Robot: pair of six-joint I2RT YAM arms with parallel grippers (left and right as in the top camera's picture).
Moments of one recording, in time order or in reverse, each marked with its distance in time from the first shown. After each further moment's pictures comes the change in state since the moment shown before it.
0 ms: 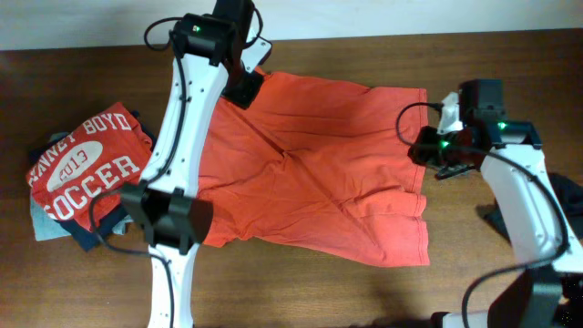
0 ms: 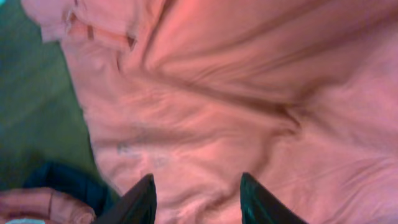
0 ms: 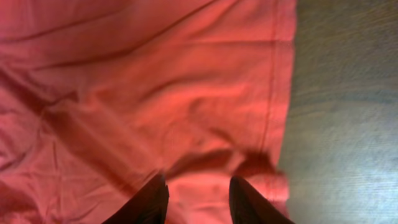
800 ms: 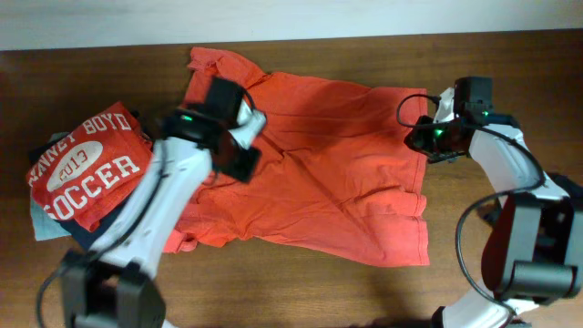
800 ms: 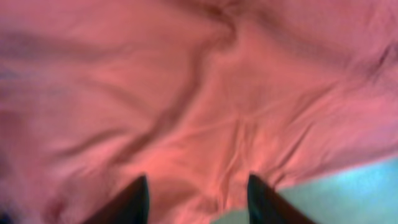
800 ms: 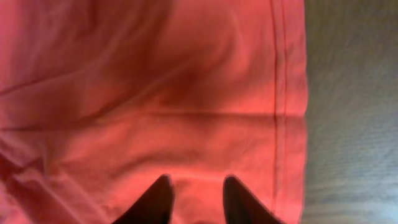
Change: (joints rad) left arm -0.035 -0.598 -1.197 0.554 0.145 -0.109; right arm -0.047 0.272 -0.001 0.289 -0.055 0.043
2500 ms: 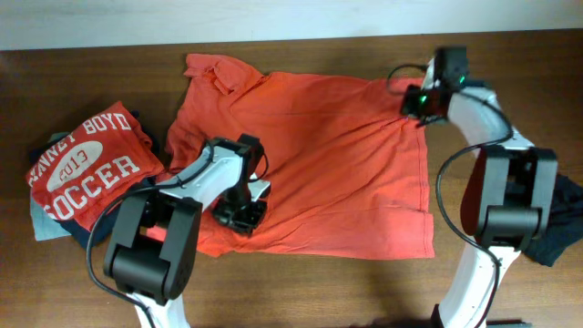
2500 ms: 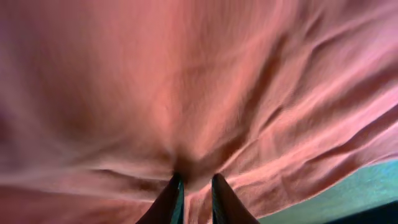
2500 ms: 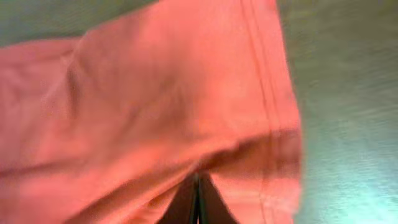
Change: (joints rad) left arm -0.037 0.265 -0.167 -0.093 0.079 -0.117; right arm 0.045 0.324 0.454 -0.079 0.155 -0.031
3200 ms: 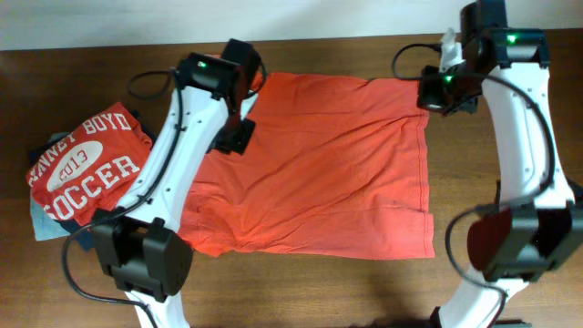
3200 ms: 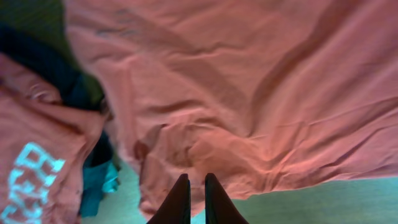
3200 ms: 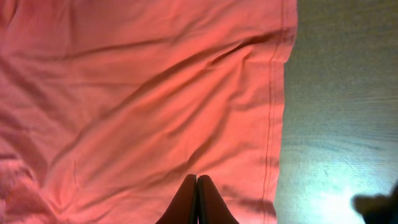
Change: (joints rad) left arm 0.039 0.002 0.748 -0.416 -0.359 -0.004; right arm 0.085 -0.240 0.326 -0.684 -0.012 -0.114
